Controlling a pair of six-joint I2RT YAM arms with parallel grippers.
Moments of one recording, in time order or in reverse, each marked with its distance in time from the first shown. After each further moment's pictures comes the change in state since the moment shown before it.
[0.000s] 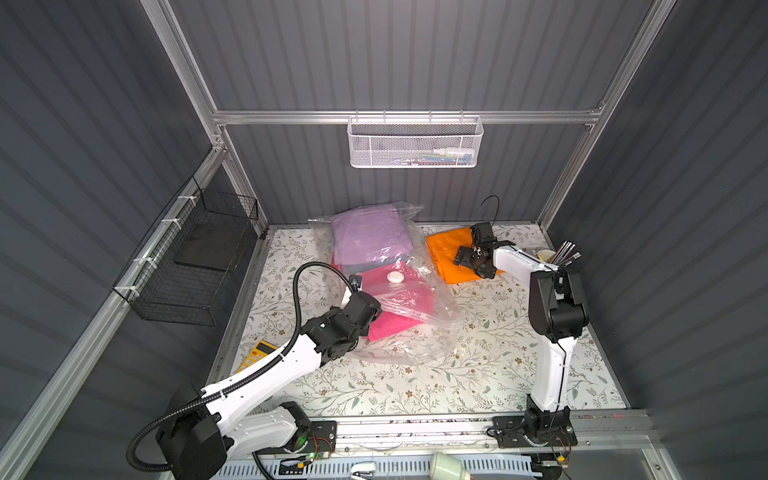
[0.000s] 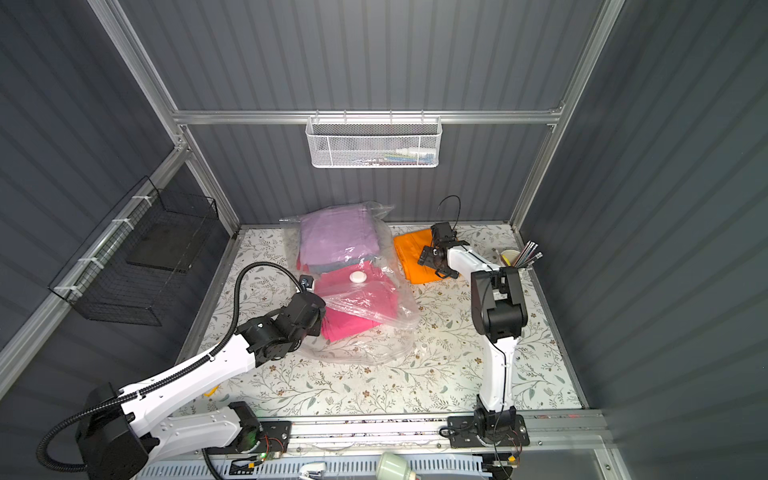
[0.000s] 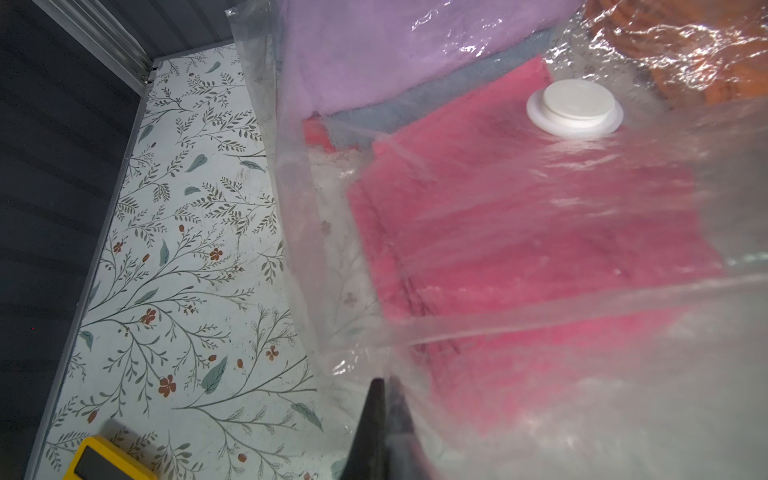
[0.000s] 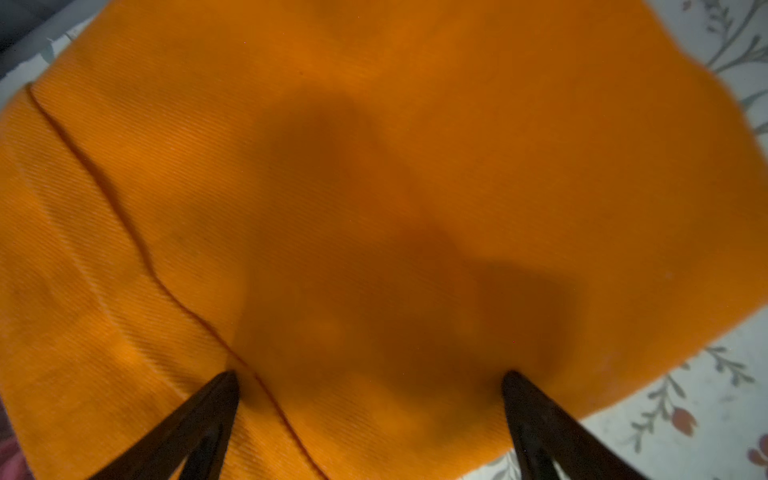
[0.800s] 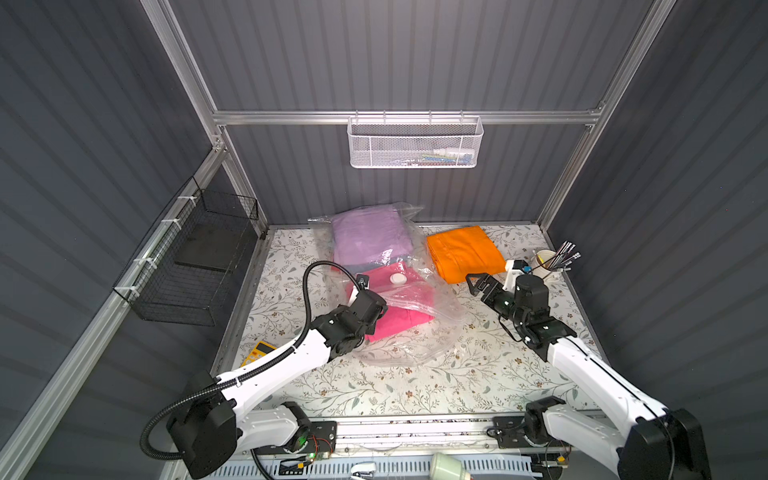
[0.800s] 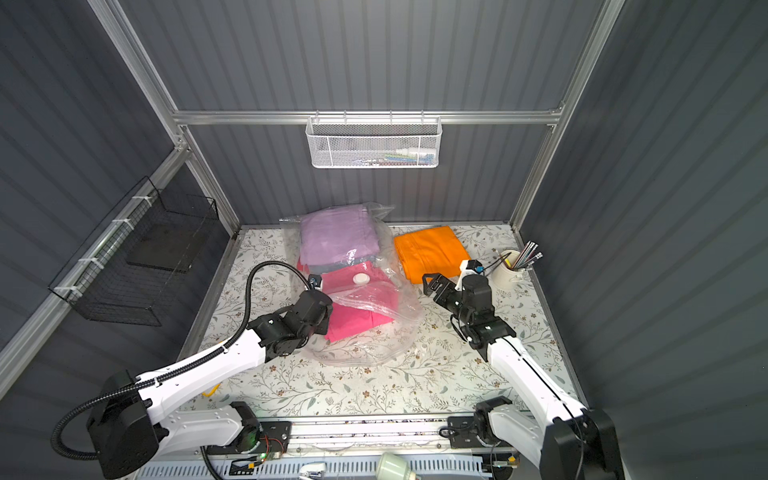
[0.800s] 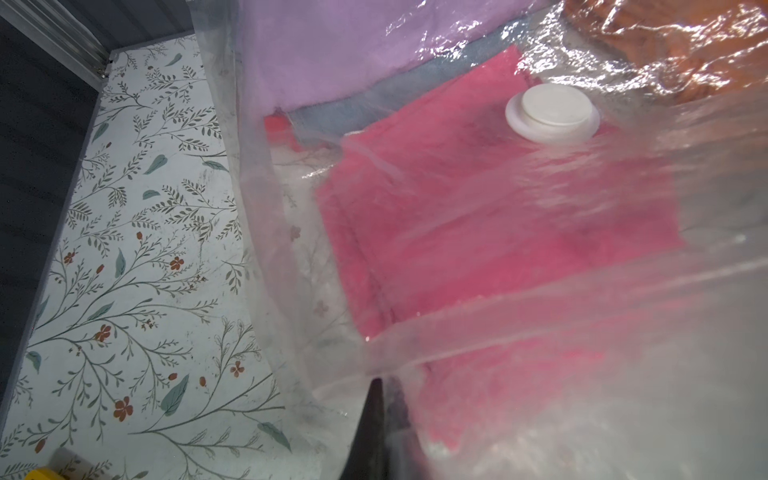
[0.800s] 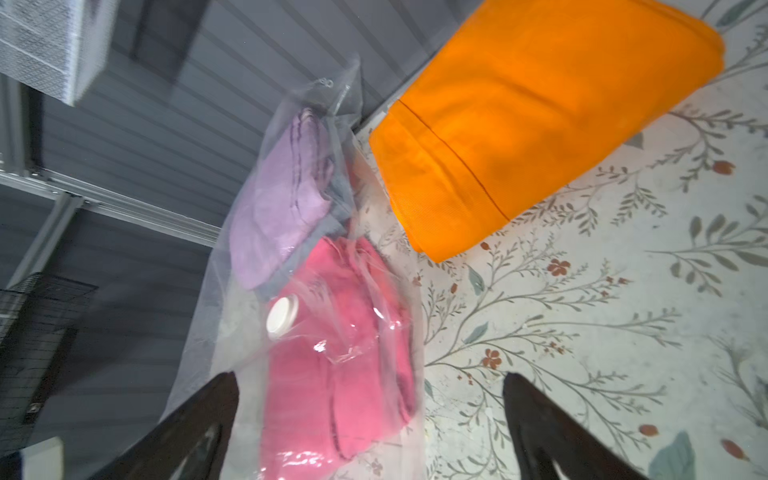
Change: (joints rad) left arm 0.000 0.080 0.006 0.078 0.049 0.008; right arm 0.076 -1.077 -0.952 0.500 -0.256 0.262
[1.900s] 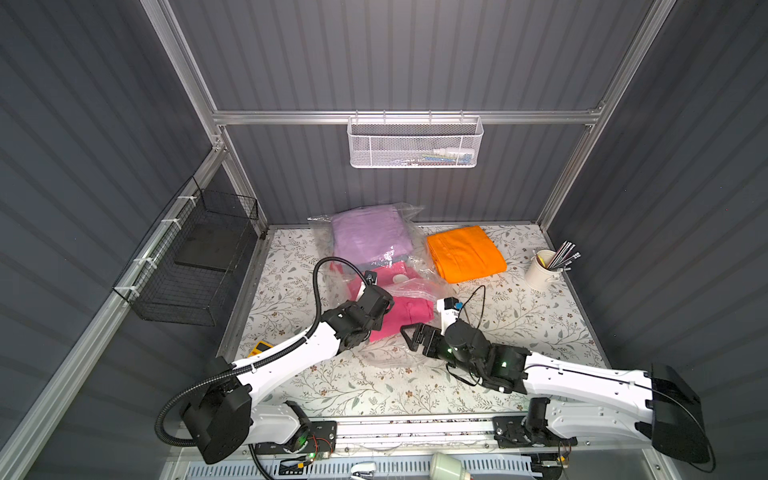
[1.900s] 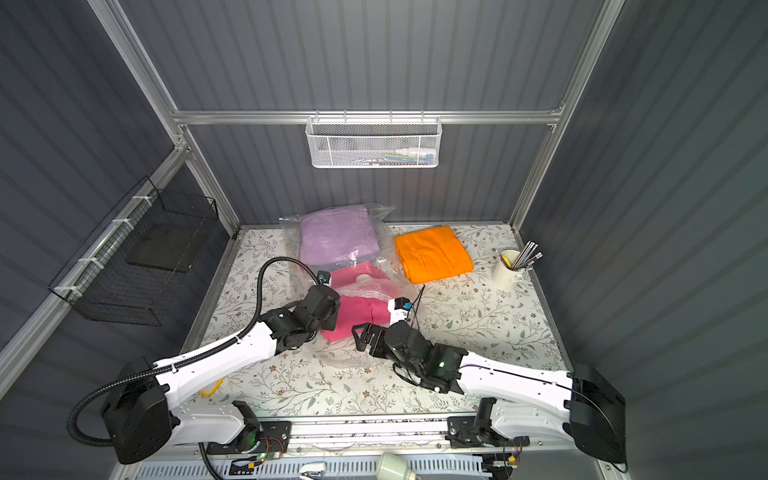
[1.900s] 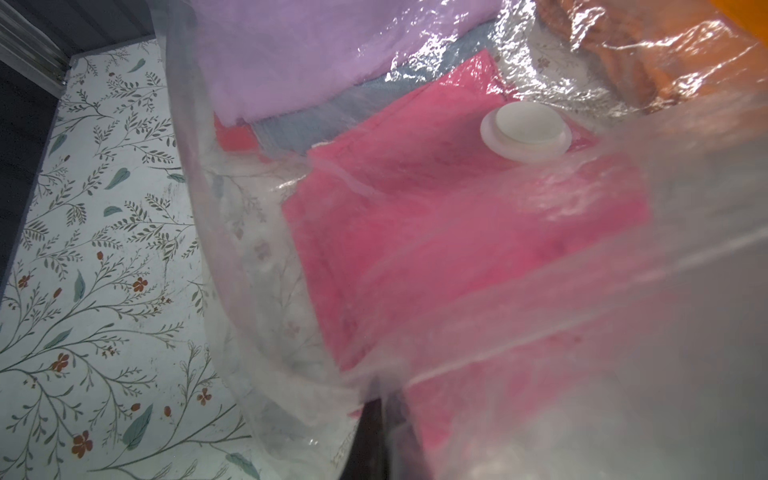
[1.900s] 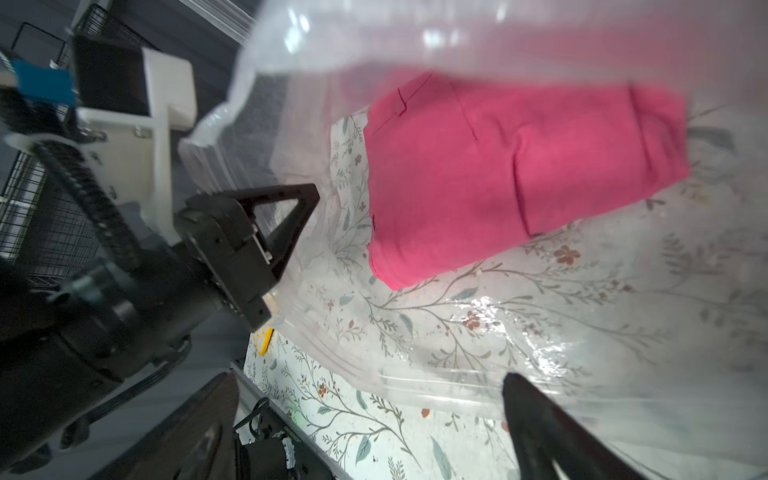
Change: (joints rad) left arm 0.000 0.091 0.049 0.050 0.035 0.018; right arm 0.843 0.148 0.023 0.018 0.410 0.316
